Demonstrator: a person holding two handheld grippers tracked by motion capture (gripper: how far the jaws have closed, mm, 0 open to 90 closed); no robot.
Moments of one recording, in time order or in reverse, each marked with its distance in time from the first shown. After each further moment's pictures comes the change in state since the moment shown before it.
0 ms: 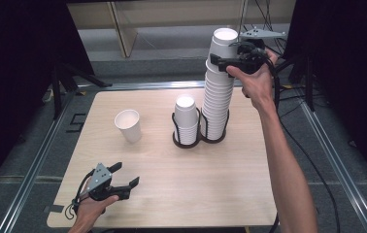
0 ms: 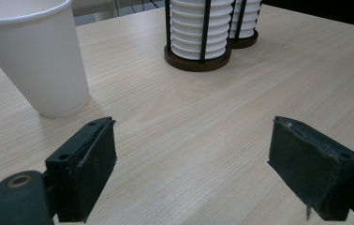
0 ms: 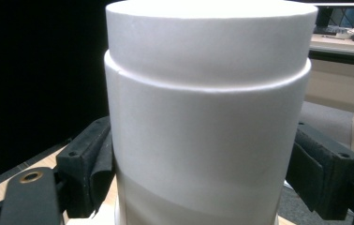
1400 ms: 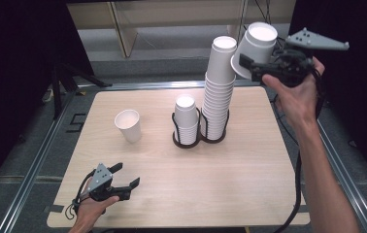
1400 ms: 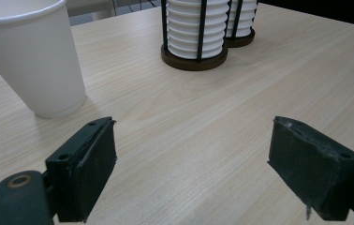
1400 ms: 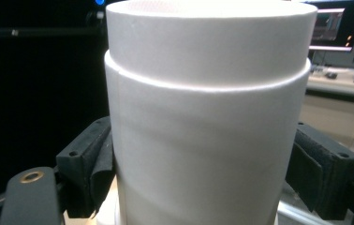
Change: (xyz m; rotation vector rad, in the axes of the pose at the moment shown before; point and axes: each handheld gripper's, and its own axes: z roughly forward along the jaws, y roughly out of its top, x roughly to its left) left arm -0.001 0.000 0.001 -0.001 -0.011 0.004; right arm 0.010 -0.003 -0.110 -0.131 -0.016 -0.027
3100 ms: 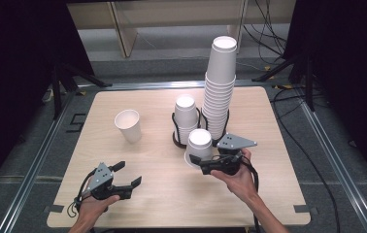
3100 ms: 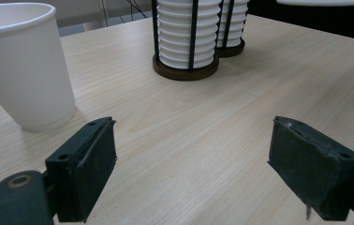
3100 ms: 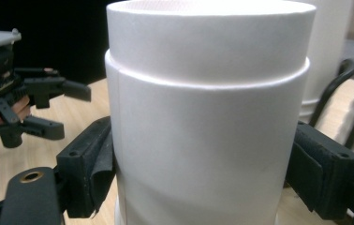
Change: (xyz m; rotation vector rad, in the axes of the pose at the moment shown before) left arm 0.002 -0.001 0.006 -0.050 -0.045 0.004; right arm 0.109 -0.220 0.041 0.223 0.340 0.054
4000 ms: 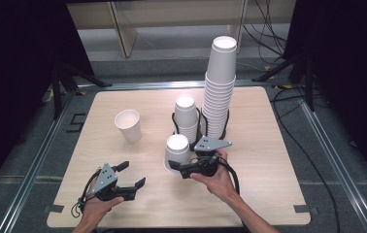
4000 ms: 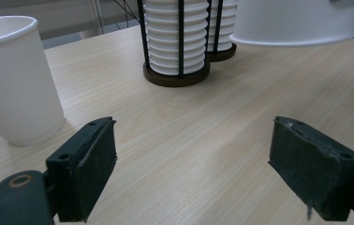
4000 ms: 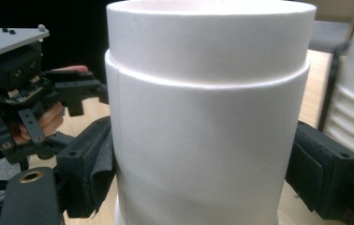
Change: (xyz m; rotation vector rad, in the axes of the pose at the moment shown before) left arm -0.012 0.001 0.007 -0.009 -0.013 0.037; right arm 0.024 -0.003 0.053 0.012 0.133 0.017
